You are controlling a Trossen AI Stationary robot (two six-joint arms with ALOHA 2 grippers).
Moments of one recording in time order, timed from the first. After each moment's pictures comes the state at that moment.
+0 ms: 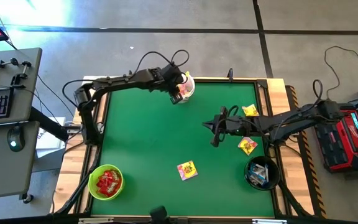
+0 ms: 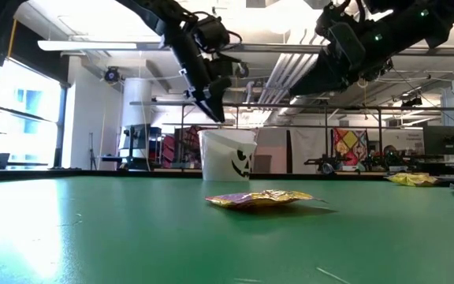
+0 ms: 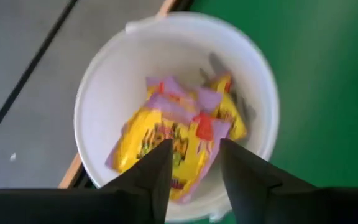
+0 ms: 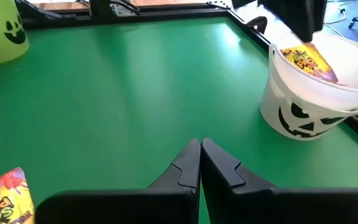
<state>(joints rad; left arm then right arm) 0.46 1.87 1.54 -0.62 -0.20 0.11 0.08 1.20 0.57 0.16 0.37 0.12</state>
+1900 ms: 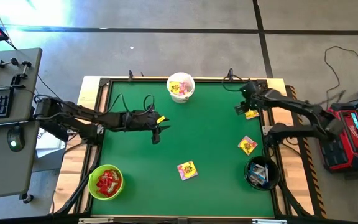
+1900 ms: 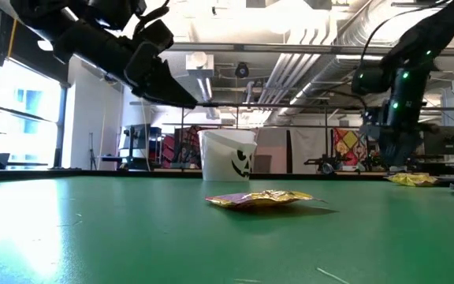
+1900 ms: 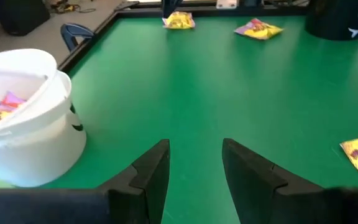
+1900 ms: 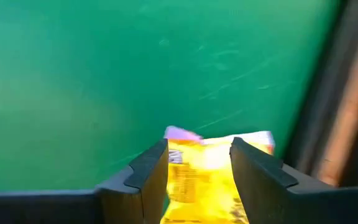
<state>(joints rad) 0.04 1.34 0.57 0.31 -0.21 0.03 -0.85 1.13 0.57 -0.67 0.23 0.28</state>
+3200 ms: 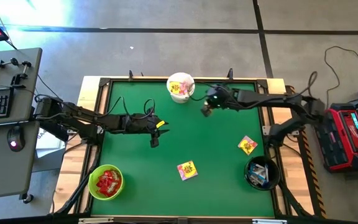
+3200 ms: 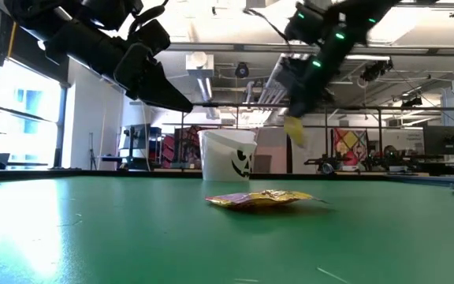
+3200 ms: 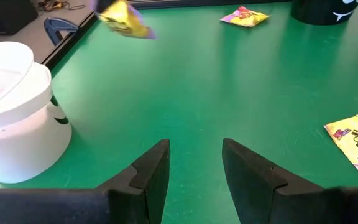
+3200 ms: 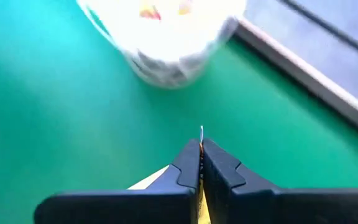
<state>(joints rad) -0.01 1.34 0.55 0.31 -0.22 0.03 -0.36 1.44 0.94 -0.38 0.29 0.32</state>
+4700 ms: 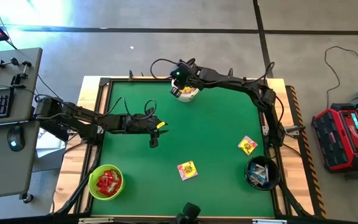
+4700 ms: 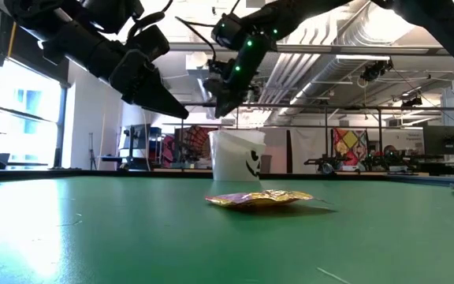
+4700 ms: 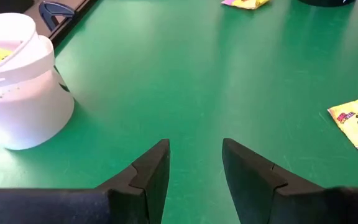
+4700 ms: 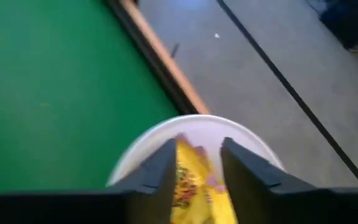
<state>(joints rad) -0.01 1.34 0.55 0.26 -0.22 0.03 -0.41 2.10 1.88 -0.61 0.35 -0.04</state>
